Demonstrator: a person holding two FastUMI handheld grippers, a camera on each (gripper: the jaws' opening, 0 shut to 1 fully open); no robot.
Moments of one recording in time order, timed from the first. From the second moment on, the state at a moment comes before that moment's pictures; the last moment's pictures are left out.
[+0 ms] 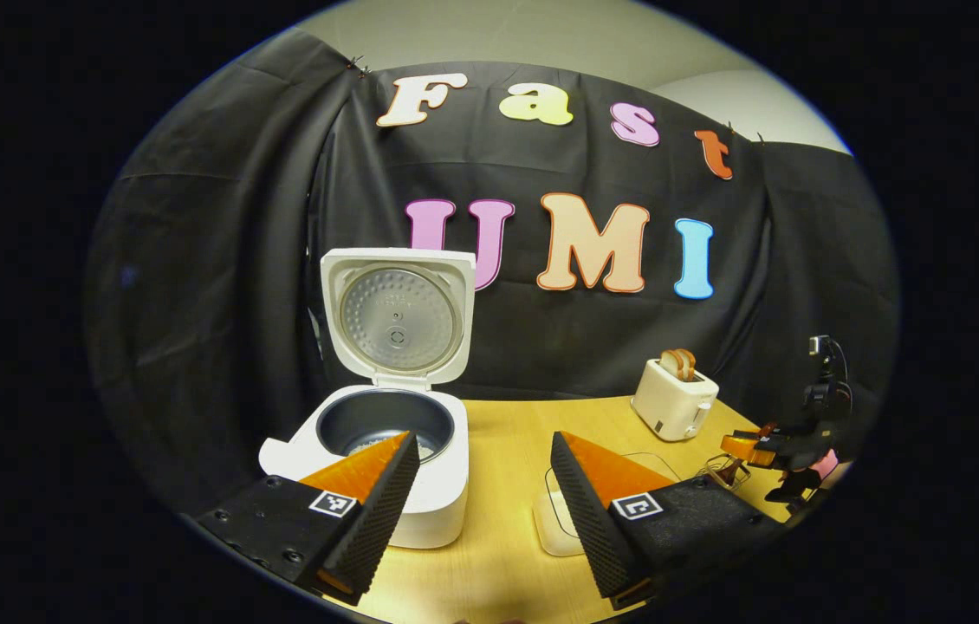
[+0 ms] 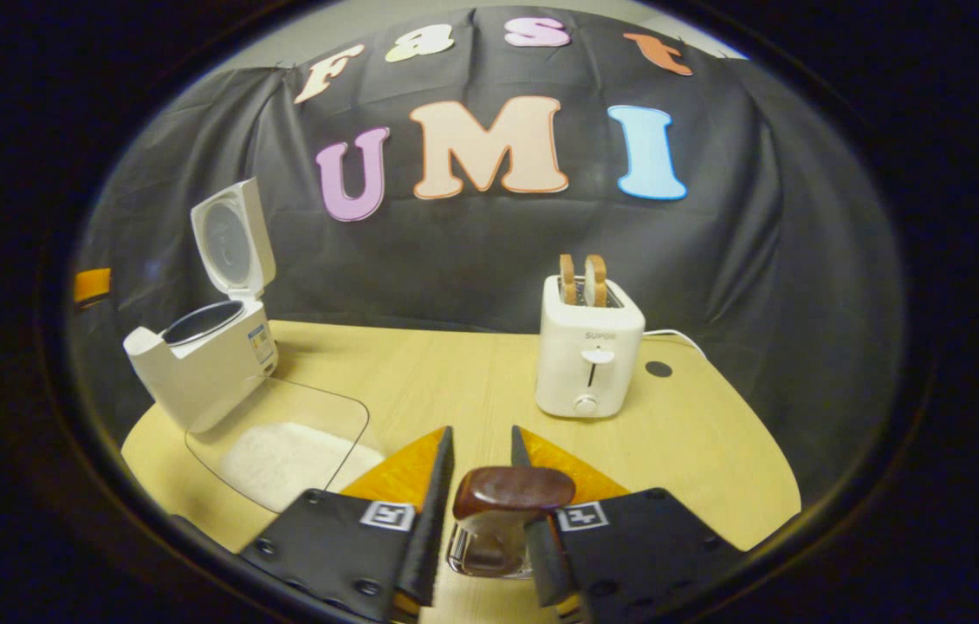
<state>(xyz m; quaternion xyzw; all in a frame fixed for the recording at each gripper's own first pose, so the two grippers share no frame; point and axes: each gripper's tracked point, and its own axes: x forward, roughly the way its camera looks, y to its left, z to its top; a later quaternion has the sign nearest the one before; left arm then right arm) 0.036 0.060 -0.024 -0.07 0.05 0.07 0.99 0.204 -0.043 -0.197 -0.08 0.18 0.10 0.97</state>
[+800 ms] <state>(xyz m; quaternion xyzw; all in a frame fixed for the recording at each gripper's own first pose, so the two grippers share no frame) 0.077 0.151 0.052 -0.11 0.02 0.05 0.99 0.148 -0.044 -0.066 -0.10 0.13 0.04 0.99</state>
